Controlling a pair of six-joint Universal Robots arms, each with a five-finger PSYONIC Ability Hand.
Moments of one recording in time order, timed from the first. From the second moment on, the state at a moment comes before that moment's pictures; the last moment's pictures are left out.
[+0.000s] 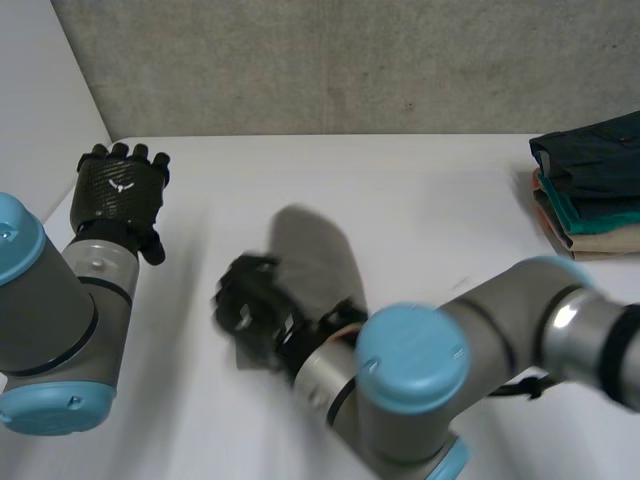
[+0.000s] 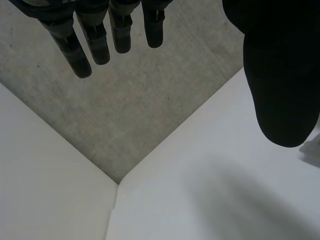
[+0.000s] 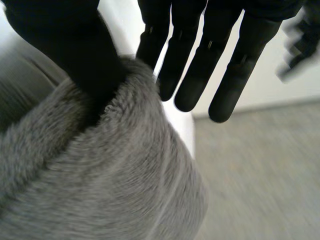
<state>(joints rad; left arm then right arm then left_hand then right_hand) 4.29 -1.77 -1.75 3.51 -1.83 3.61 2.49 -0.90 1.43 -0.42 1.31 2.03 0.19 0.21 0.21 0.20 0.05 0.90 0.95 0.98 0.98 0.80</state>
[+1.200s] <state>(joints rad) 4.07 -2.06 -1.49 3.26 -1.91 3.45 2.21 -0.90 1.15 0.08 1.48 2.76 0.20 0.21 0.21 0.20 0.05 0.23 0.21 0.21 0.21 0.05</state>
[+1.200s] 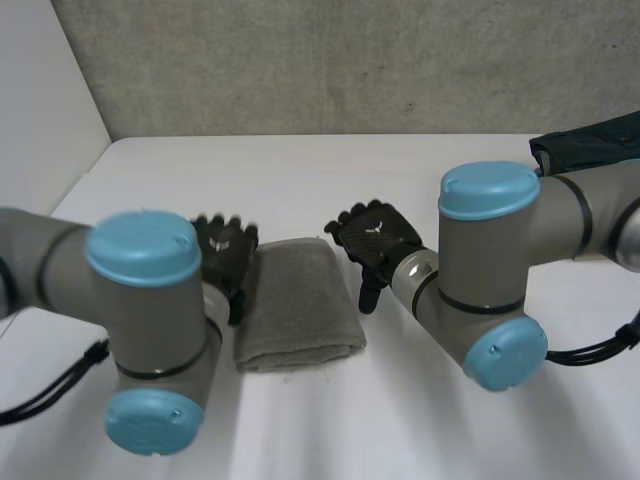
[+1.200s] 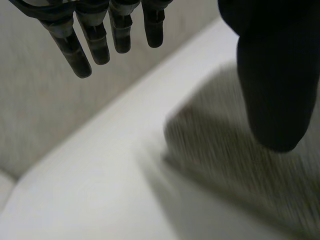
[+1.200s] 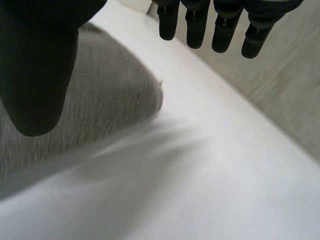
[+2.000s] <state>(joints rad) 4.24 -1.92 -1.30 3.08 -1.02 3.26 2.39 -0.76 1.38 -0.52 1.51 2.58 0.20 0.21 0.21 0.20 0.05 0.93 0.98 0.97 0.98 0.75</state>
